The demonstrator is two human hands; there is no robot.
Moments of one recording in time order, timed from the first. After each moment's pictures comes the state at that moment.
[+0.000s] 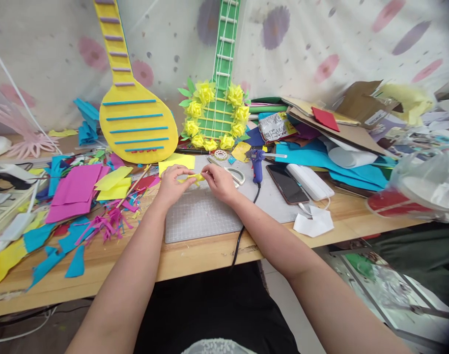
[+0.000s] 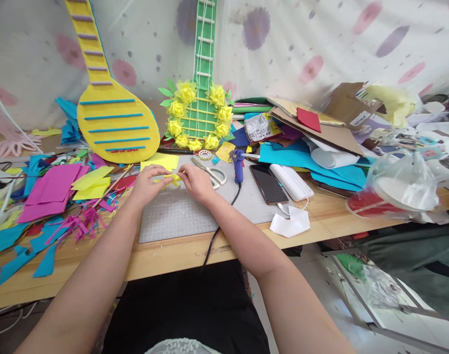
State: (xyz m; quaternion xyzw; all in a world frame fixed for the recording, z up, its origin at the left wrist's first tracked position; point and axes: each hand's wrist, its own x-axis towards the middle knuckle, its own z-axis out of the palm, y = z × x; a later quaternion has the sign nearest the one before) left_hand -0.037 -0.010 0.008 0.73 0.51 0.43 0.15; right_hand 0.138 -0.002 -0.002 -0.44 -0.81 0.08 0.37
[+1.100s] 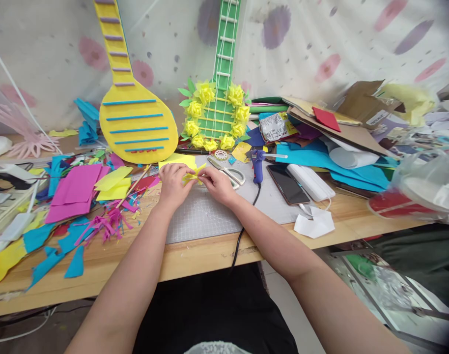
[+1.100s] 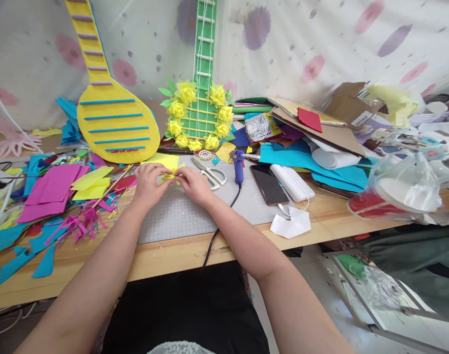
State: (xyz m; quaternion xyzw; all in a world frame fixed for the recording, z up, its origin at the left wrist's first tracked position) left_hand -0.029 -0.016 0.006 0.76 0.52 0.39 -0.04; right_hand 0.135 -0.003 -0.008 -0.42 -0.81 0.15 0.39
